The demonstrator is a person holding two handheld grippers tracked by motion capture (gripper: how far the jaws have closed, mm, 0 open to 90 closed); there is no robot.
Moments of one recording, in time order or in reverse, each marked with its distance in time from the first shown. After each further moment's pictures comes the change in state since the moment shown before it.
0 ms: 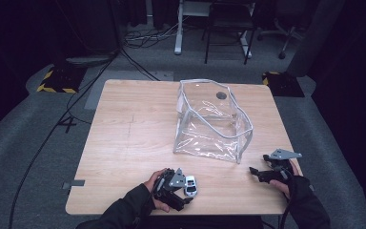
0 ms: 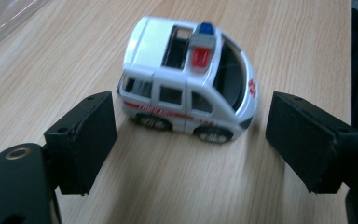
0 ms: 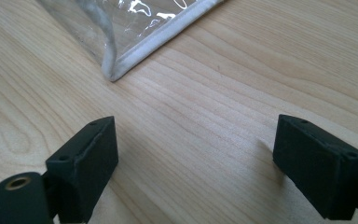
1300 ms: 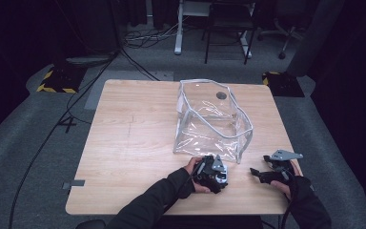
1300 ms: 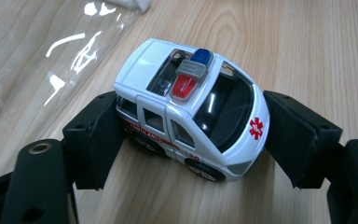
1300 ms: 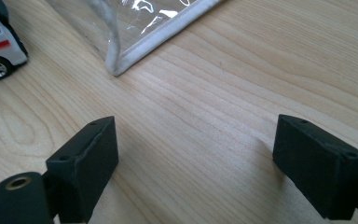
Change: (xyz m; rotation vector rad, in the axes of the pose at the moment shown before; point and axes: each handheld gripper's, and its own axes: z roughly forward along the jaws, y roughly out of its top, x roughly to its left) left arm 0.010 0.097 0.083 0.052 -0.042 0.128; right arm -0.001 -0.002 -0.002 -0.003 0.010 -0.010
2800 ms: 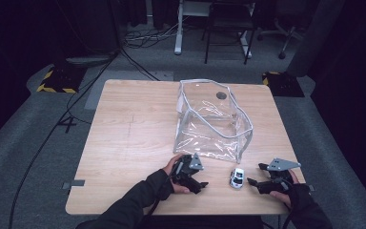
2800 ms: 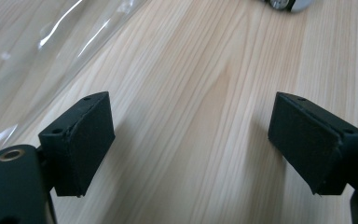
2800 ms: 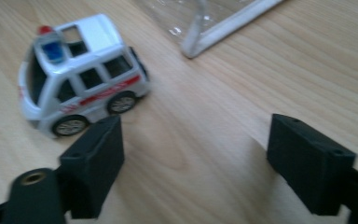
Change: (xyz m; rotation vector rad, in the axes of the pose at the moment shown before) left arm 0.015 -0.059 -0.046 -0.019 0.059 -0.092; right arm 0.030 -0.008 -0.012 0.005 0.082 -0.077
